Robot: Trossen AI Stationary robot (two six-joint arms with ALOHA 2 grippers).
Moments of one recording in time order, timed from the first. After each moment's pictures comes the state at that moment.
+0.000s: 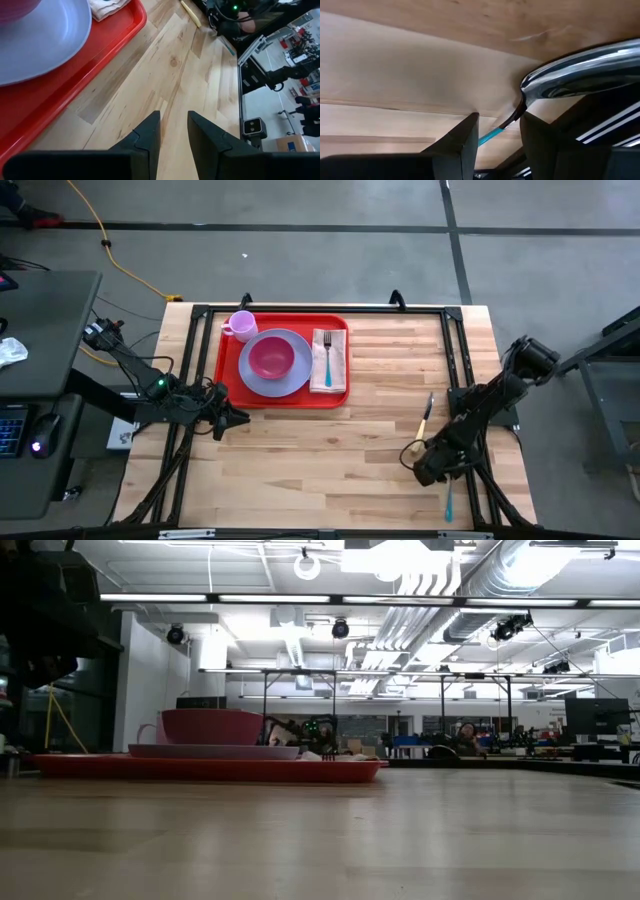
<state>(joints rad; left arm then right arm) -0.67 0.48 0.28 -0.32 -0.54 -1.08 0.81 1.49 0.55 -0.46 -0.53 2.12</state>
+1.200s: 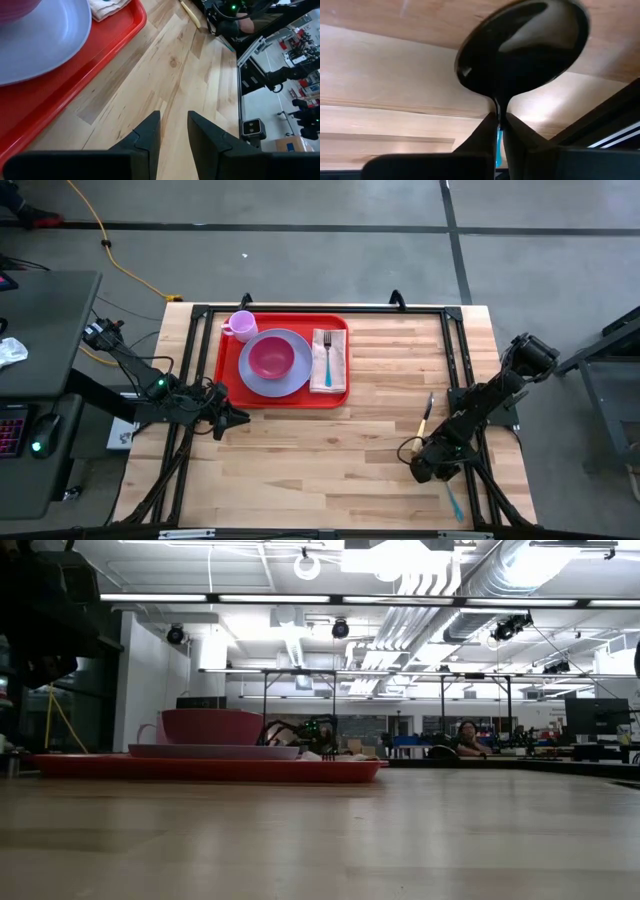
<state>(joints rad) -0.67 0.48 0.28 -0.32 -0.54 -1.08 0.74 1.49 0.52 -0.42 -0.47 2.11</state>
